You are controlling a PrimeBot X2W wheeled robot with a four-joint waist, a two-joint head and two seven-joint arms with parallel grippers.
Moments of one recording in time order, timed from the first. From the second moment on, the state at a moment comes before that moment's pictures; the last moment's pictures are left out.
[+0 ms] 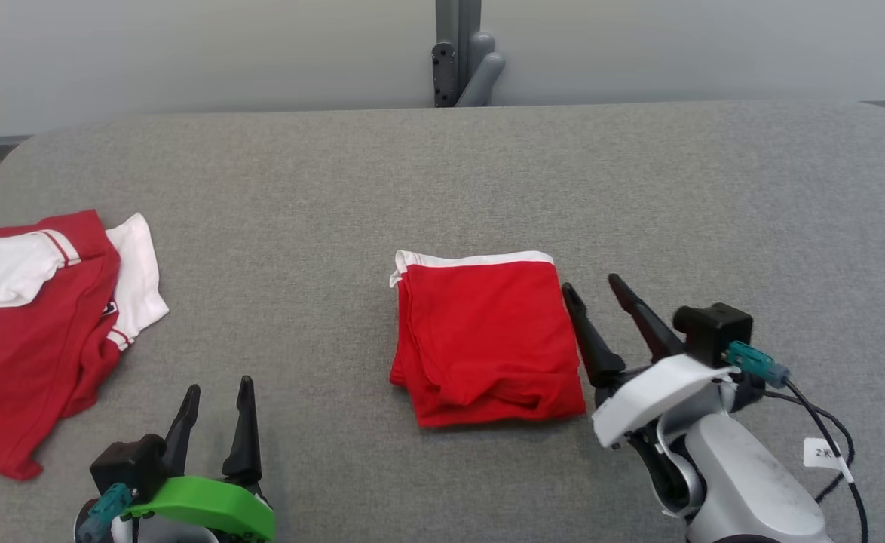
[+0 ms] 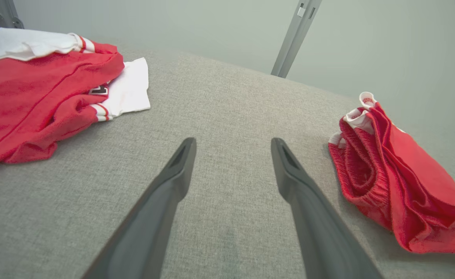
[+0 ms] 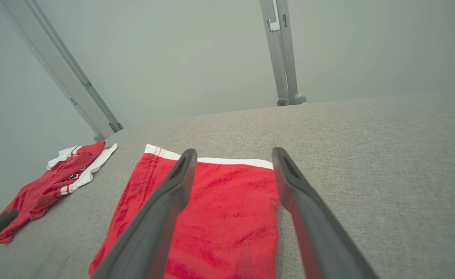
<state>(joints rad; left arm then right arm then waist) -0.09 0.08 -0.07 0.43 -0.42 -0.13 -0.26 -0.39 -0.09 0.44 0.48 0.52 0.13 -0.26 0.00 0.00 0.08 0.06</state>
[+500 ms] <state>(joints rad) -0.03 0.06 0.00 0.36 -0.19 -0.13 -0.26 -0.15 -0.06 0.06 0.41 0.24 0.13 -0.26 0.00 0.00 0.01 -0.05</state>
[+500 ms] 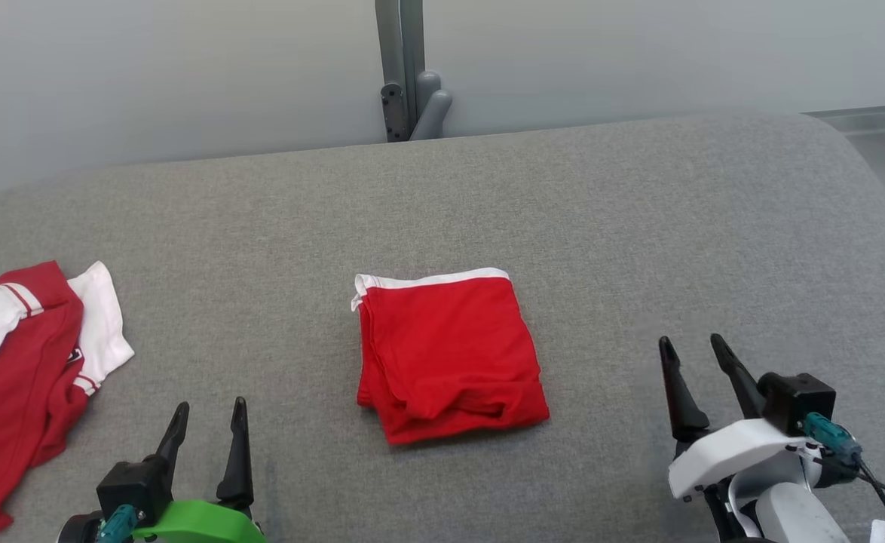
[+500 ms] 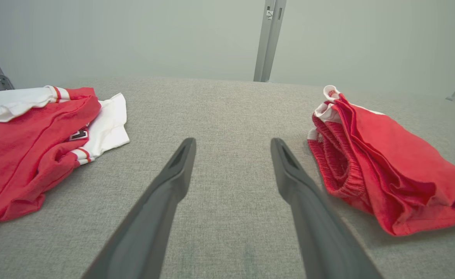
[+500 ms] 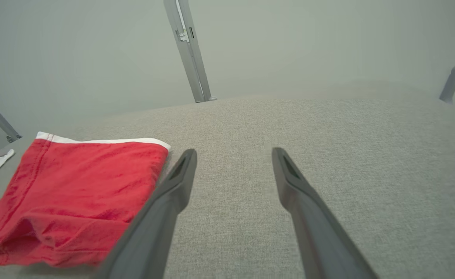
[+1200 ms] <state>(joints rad) 0.03 0.05 0.03 0.35 -0.16 -0.13 -0.26 -0.10 -0.05 0.06 0.41 0.23 0.13 -0.26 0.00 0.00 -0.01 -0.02</state>
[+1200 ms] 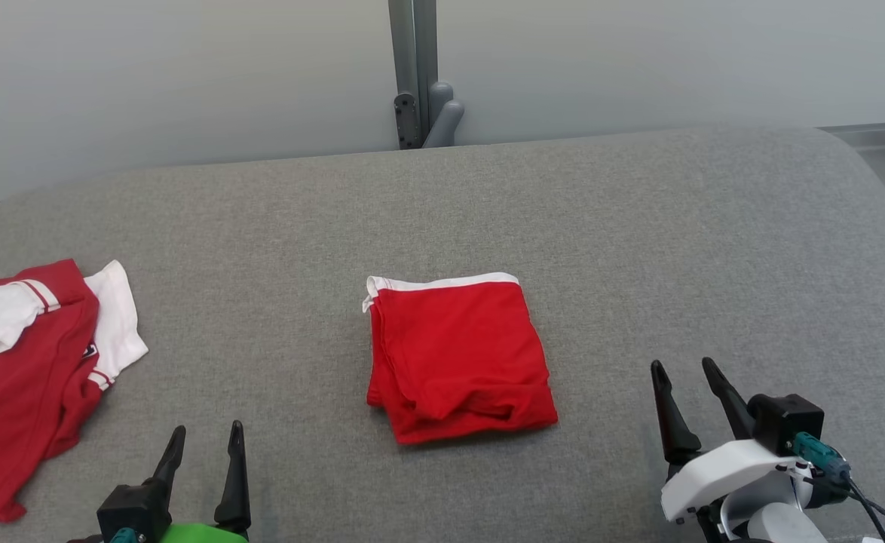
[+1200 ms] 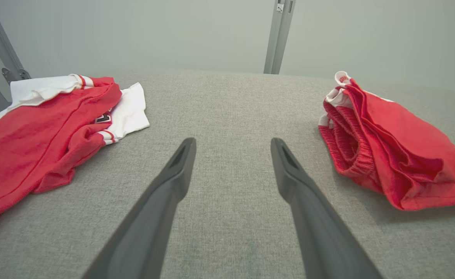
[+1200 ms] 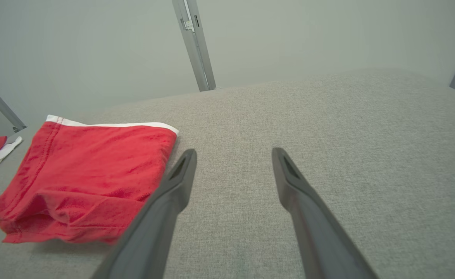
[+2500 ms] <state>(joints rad) -0.09 0.06 -0.08 0.36 -0.18 -0.13 -0.26 -0.45 -0.05 0.29 0.72 0.47 0.13 -0.26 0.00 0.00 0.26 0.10</state>
